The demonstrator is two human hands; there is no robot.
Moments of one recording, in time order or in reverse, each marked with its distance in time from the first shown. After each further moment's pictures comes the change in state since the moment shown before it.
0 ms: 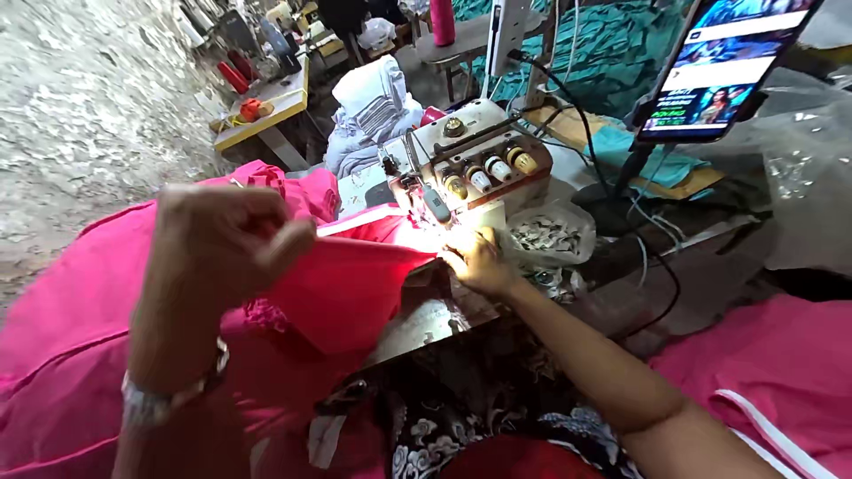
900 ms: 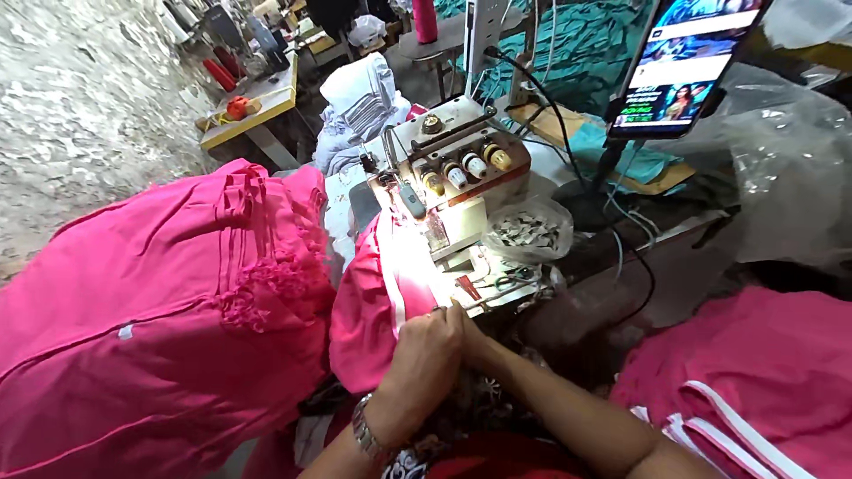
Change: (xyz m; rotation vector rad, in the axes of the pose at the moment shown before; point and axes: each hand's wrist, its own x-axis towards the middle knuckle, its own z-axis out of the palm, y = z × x) left_hand -0.073 0.138 0.167 0.059 -0.151 0.071; right_hand -0.083 -0.044 0.026 0.665 -0.110 0.398
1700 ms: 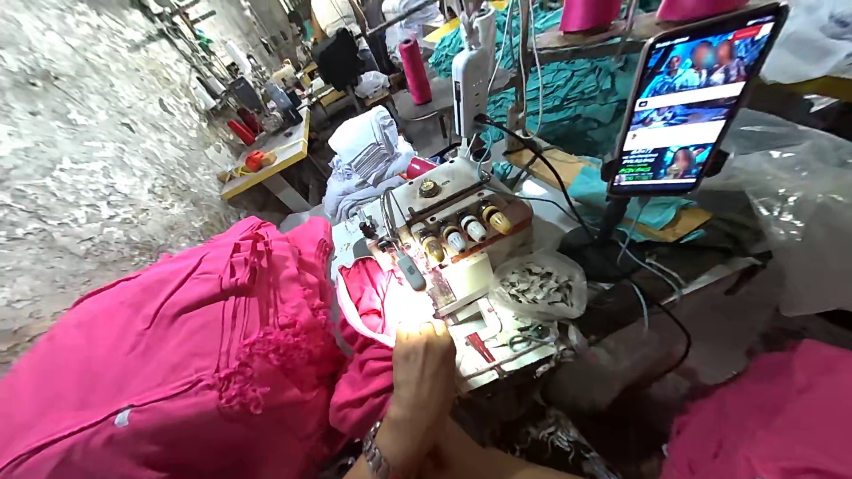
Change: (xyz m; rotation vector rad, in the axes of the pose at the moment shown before) left_hand 0.057 -0.020 0.011 0.369 -0.028 -0.141; right_hand -0.015 0.009 0.034 -0.044 -0.186 -0.426
